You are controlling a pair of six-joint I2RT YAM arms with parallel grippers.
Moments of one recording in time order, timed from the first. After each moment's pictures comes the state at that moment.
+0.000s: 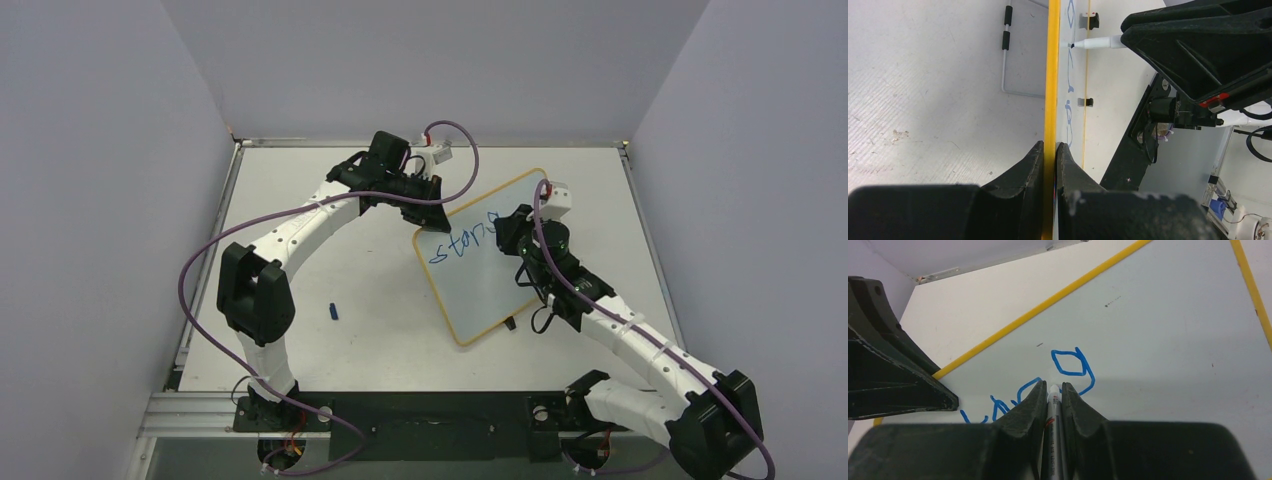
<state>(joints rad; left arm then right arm) -0.56 1.84 1.69 -0.65 0.66 -0.20 0.55 1.03 0.69 0.06 0.28 0.49</state>
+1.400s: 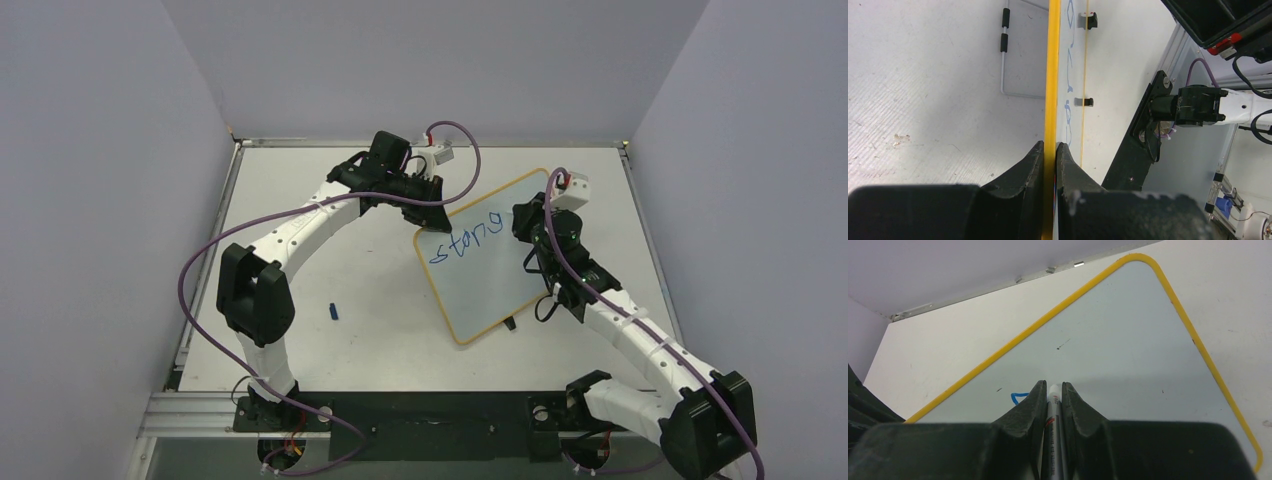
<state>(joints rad) -0.57 1.84 1.69 -0.65 0.67 -0.18 0.44 1.05 0.74 0.08 0.32 0.46</state>
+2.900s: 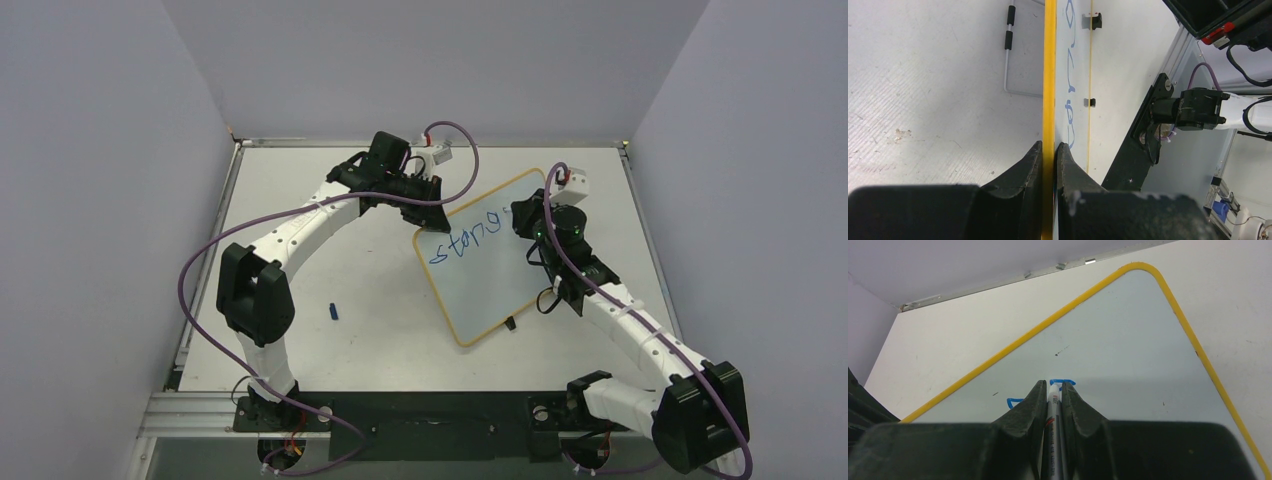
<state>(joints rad) -0.57 1.84 1.68 -0.65 0.66 -0.19 0.37 1.11 0.73 0.16 0.18 0.44</state>
